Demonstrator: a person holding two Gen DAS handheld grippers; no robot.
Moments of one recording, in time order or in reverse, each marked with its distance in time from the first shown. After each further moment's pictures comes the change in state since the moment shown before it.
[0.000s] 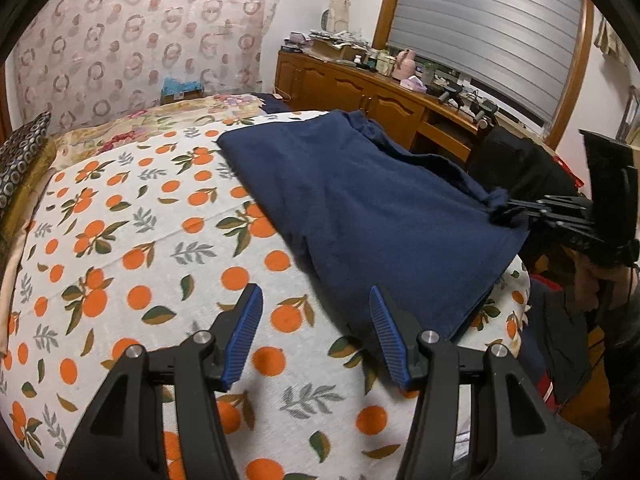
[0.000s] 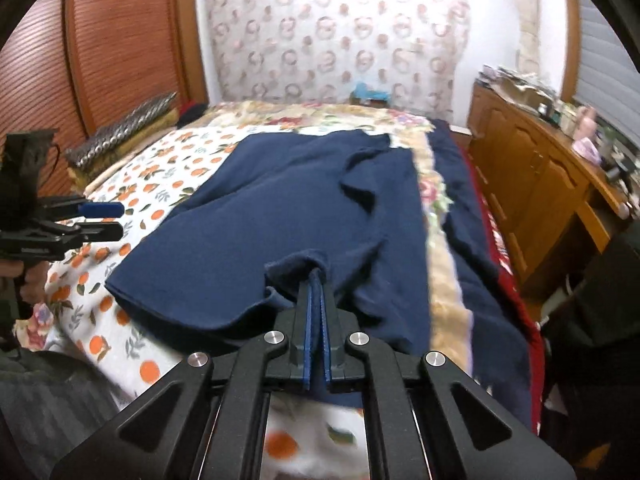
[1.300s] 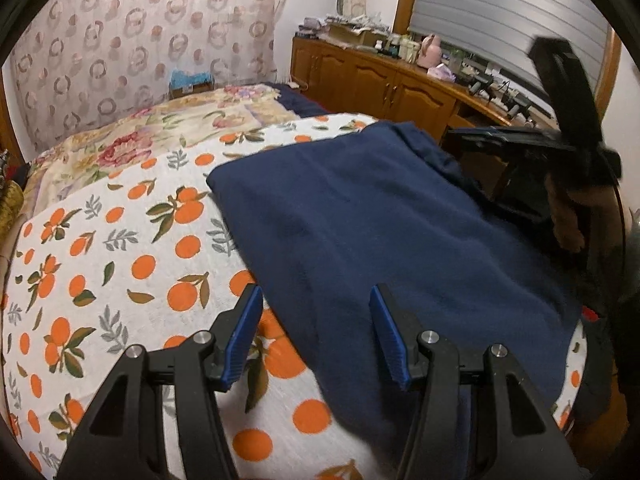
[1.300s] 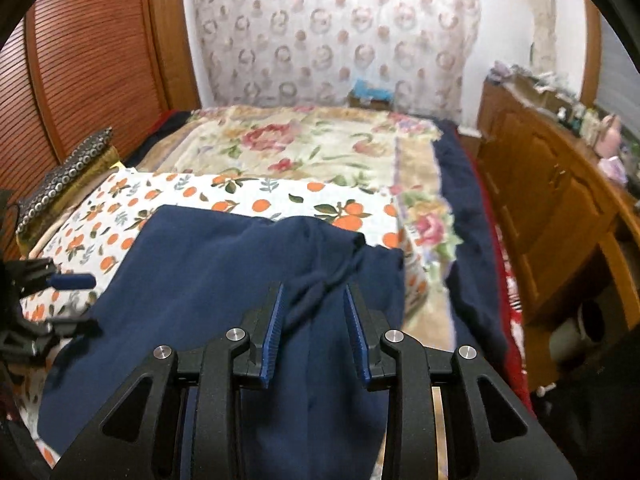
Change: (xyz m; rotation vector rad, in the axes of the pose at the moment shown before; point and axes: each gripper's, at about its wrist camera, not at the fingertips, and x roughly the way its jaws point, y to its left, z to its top) left arm 0.101 0.027 0.081 -0.003 0.068 0.083; right arm 0.150 -0.079 0.138 -0.001 0.047 0.056
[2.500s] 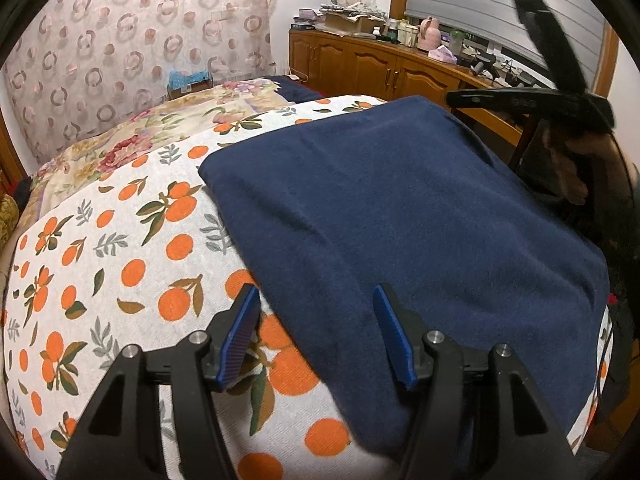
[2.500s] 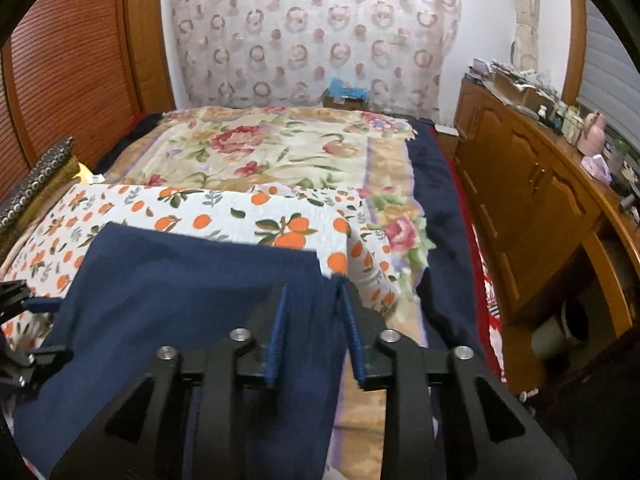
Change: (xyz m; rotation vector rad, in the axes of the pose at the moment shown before) left arm 0.019 -0.010 -0.002 0.062 0.026 0.041; right arm -0.001 -0.032 0.008 0.017 -0.022 -0.106
